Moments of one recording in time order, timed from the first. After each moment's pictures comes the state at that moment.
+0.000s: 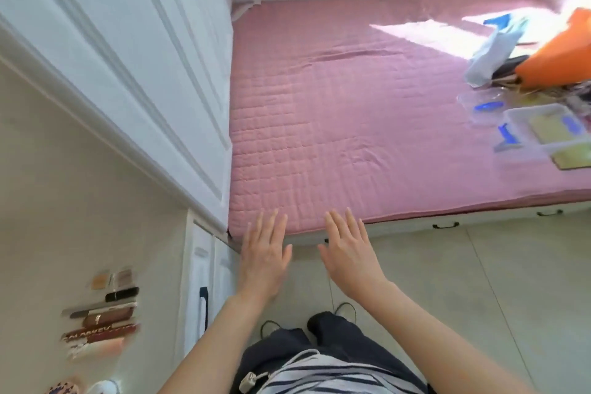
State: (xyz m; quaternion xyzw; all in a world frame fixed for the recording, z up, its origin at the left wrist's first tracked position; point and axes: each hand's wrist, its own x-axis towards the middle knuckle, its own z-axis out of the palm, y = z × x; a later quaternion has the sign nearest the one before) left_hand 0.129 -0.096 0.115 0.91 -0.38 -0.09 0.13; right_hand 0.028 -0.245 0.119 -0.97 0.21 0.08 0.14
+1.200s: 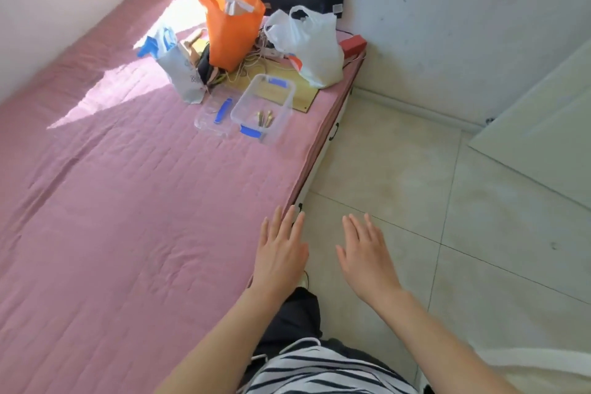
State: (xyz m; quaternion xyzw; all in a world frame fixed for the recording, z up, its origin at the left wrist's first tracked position) left_hand -0.058 -0.601 0.107 0.59 -0.79 -0.14 0.00; right_hand -0.232 -0.577 0.111 -0.68 0.71 0.01 0.19
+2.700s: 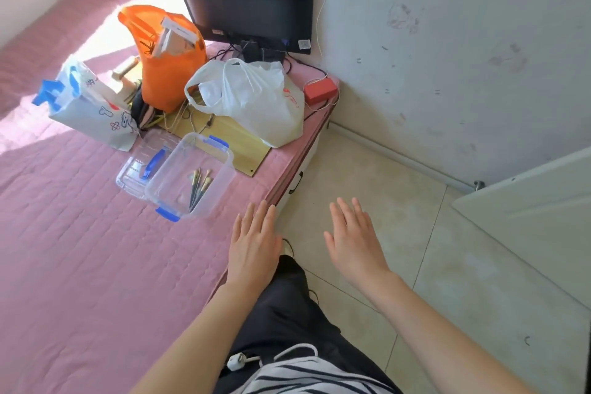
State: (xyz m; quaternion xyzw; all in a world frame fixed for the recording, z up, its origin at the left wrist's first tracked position) left_hand -0.304 -0.976 0.098 0.66 -0.73 -0.17 0.02; right_hand -0.499 -0.978 0.103 -0.72 0.66 0.04 0.20
